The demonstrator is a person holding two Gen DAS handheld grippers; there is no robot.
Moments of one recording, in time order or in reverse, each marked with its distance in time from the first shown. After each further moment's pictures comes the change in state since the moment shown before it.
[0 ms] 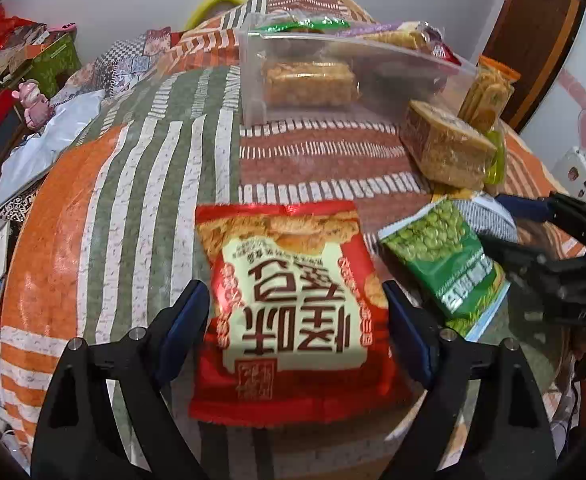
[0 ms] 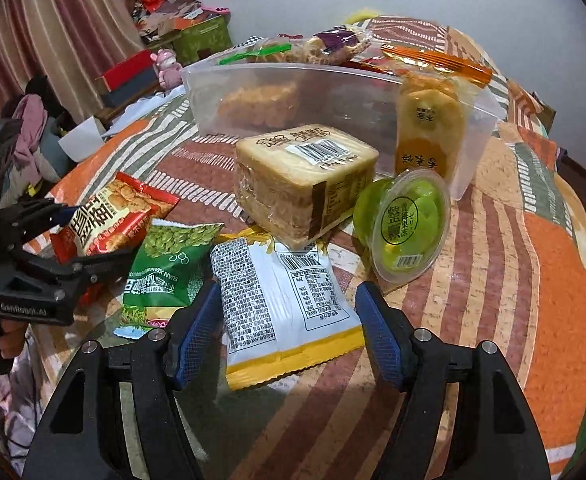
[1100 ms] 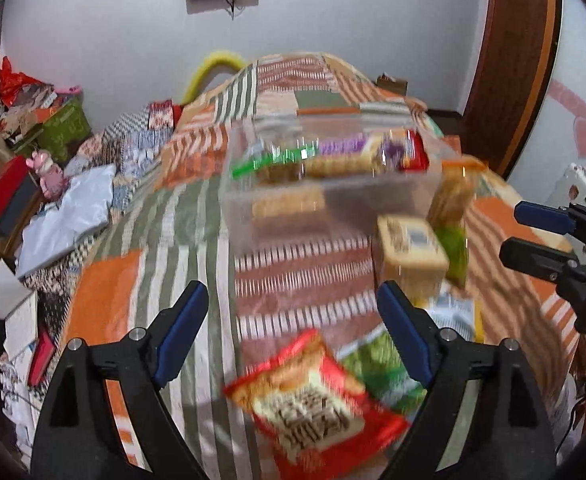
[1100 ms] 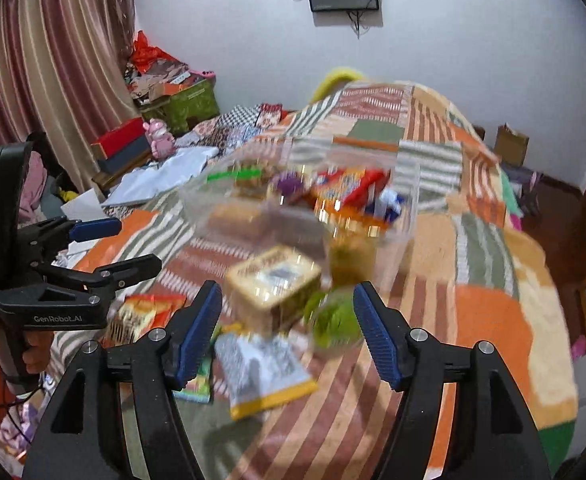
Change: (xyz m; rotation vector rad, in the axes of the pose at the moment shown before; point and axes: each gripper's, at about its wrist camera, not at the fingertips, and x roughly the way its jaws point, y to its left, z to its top) left arm -0.049 -0.034 0.058 0.079 -0.166 0.065; right arm -0.067 -0.022 0.037 0.076 -0.198 -0.016
